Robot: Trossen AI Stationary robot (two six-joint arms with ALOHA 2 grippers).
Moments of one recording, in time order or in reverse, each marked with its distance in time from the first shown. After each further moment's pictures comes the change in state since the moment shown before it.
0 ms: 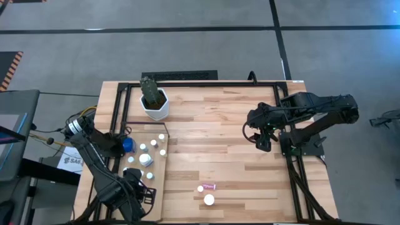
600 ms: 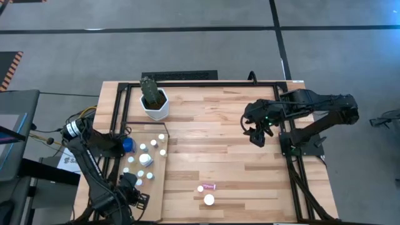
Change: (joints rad) left arm -0.125 0.000 -0.159 0.030 -0.082 0.014; right arm -0.055 0.000 0.000 0.098 -0.001 0.085
